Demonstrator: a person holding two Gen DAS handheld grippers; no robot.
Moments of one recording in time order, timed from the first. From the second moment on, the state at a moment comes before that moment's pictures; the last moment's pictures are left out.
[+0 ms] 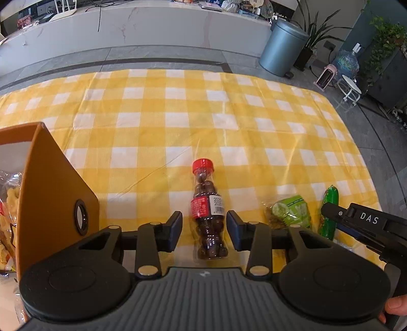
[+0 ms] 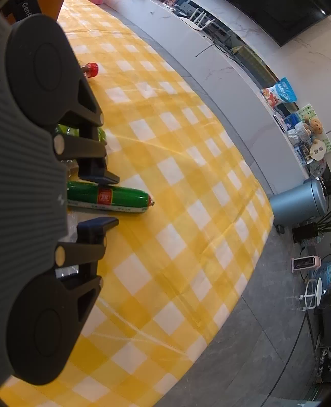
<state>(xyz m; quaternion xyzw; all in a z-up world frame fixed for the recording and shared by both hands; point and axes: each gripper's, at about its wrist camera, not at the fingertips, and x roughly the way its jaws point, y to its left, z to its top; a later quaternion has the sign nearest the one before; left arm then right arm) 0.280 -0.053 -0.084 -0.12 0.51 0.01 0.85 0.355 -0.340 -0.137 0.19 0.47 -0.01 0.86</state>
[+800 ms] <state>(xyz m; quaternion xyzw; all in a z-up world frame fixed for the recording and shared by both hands) 0.286 -0.065 -0.095 -0.09 0.51 0.01 0.86 0.348 -0.319 -0.138 0.09 0.46 0.01 0.88</state>
